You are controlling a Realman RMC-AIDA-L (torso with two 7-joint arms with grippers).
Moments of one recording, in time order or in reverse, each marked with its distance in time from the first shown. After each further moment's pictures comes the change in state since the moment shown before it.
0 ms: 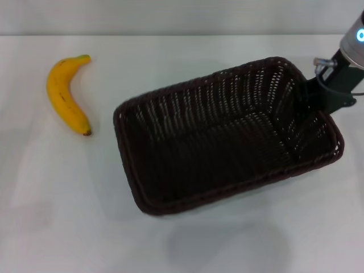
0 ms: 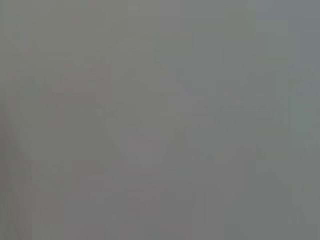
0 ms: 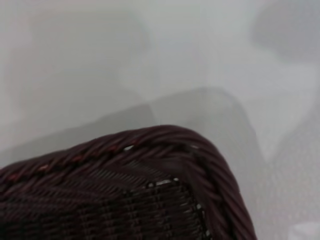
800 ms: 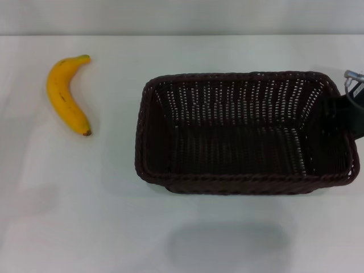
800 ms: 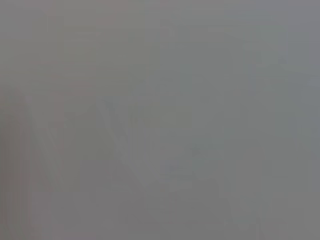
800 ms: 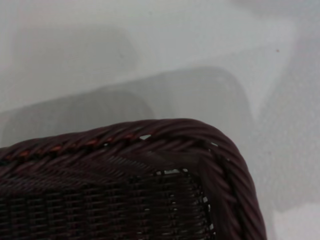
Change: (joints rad) left arm -0.061 0.018 -0.033 0.001 0.005 0.040 -0.013; right arm -0.150 0.002 -0.016 -0.208 0.035 0.157 0.216
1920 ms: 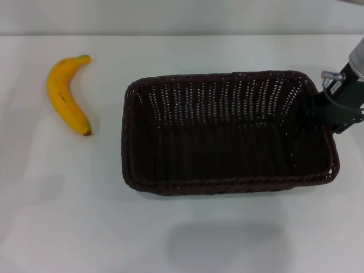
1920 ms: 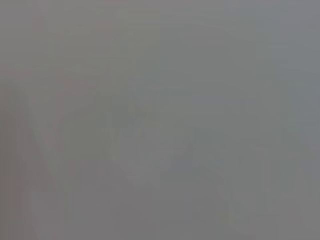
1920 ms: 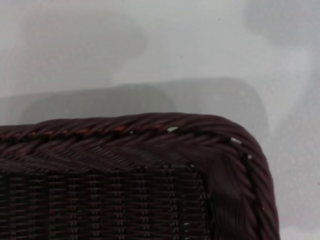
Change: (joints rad) left arm -0.035 0.007 0.001 0.000 -0.003 0.036 0.004; right arm 0.041 -0.004 -0.116 0.048 0.057 -0.081 -0.087
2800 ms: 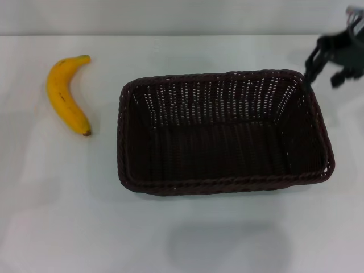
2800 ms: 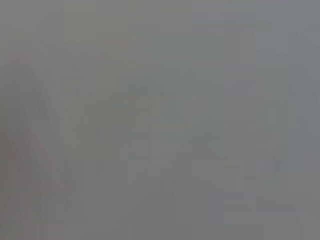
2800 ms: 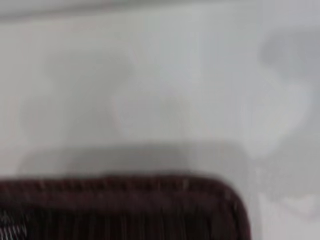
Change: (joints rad) left arm 0.017 -0.006 -0.002 0.010 -0.003 0.008 -0.003; right arm 0.049 -0.079 0.057 -0.224 0.055 0.160 0.039
